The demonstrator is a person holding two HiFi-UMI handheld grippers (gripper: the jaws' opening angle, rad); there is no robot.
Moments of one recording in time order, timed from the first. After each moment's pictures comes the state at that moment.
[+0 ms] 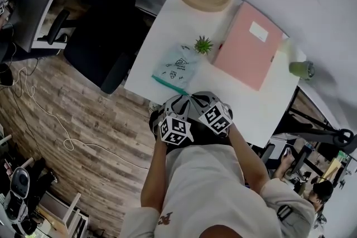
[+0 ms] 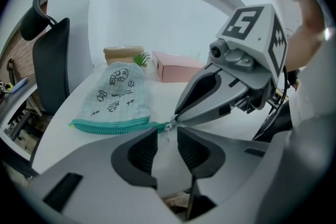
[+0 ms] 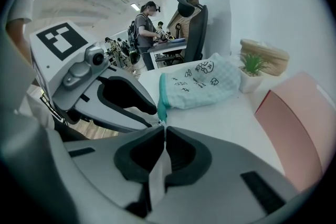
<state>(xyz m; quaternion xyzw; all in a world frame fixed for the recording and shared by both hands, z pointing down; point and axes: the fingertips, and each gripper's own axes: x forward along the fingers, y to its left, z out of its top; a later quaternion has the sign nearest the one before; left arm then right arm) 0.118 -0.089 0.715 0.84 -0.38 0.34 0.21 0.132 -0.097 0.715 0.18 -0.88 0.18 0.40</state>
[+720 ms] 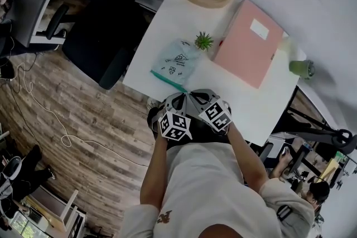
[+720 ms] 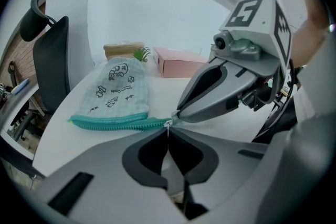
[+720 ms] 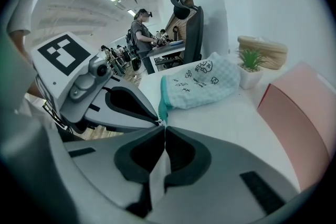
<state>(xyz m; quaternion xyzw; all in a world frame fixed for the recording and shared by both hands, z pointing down) 0.118 -0.088 0.726 0.83 -0.38 0.36 0.21 0.128 -0.093 0.712 0.18 -0.88 0.21 0.38</state>
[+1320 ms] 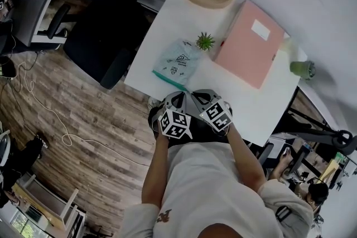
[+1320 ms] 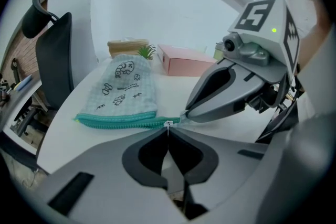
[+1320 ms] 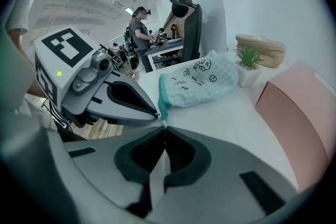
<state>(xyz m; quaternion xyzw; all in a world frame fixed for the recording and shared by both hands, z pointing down) 0.110 -0.094 0.726 0.81 -0.39 0.36 0.23 0.132 -0.093 0.714 0.19 -0.88 0.22 0.39</state>
